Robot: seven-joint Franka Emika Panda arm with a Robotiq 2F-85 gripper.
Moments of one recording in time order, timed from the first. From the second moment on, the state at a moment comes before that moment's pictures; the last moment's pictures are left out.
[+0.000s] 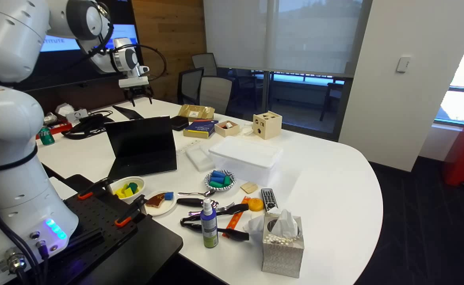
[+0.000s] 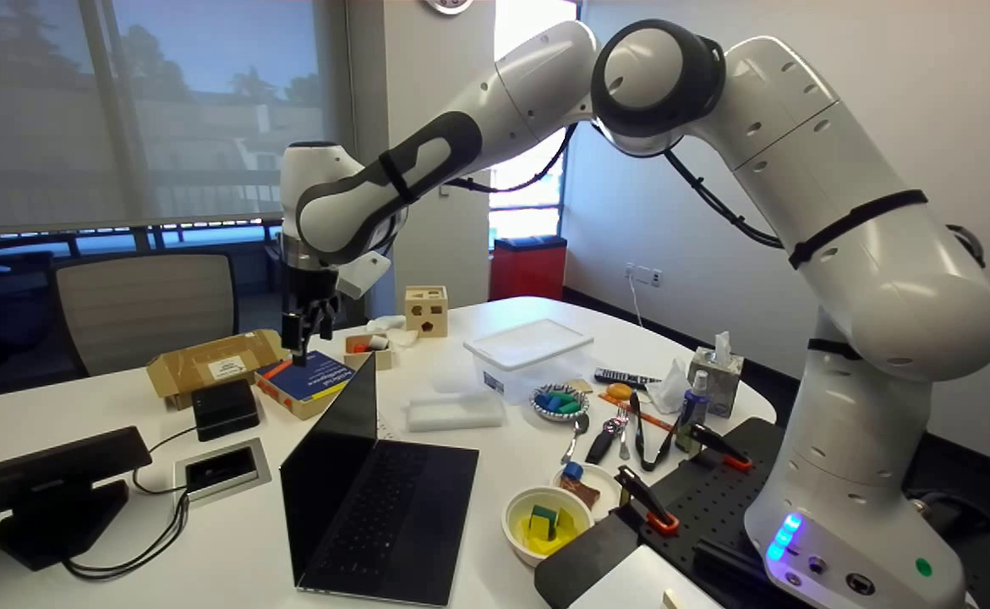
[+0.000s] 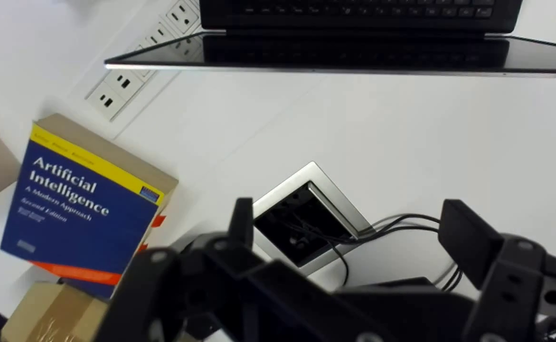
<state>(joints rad) 0.35 0.74 0.26 -1.45 -0.27 2.33 -0.11</state>
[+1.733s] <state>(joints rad) 0.28 0.97 0.22 -1.35 0.06 2.03 0.14</state>
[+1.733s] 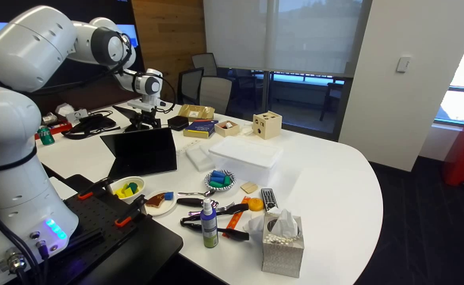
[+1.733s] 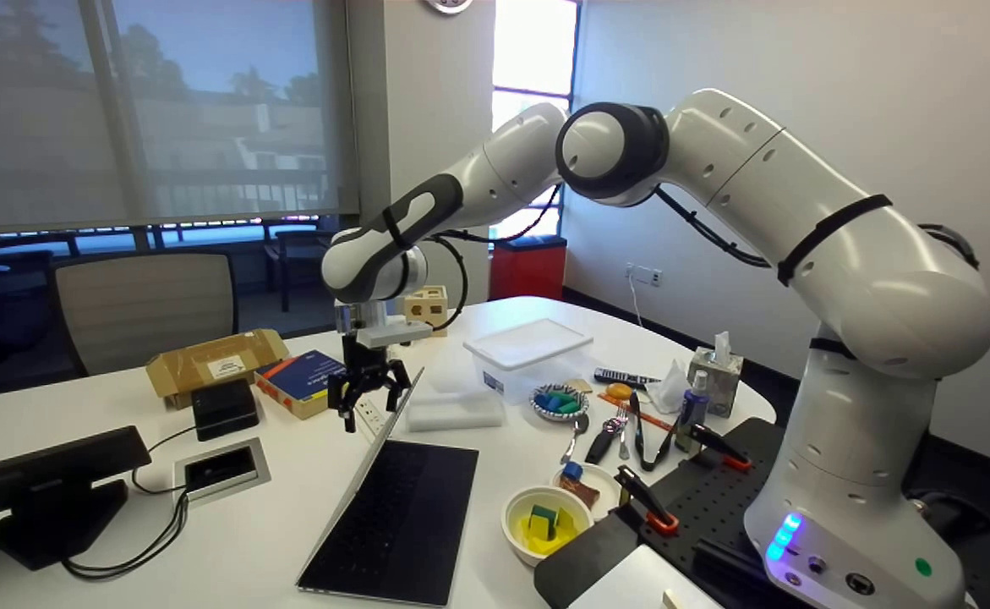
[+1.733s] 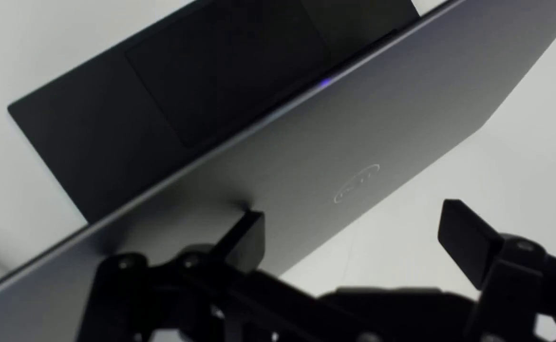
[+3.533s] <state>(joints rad) 0.30 0.99 0.08 -1.62 0.08 2.34 0.38</state>
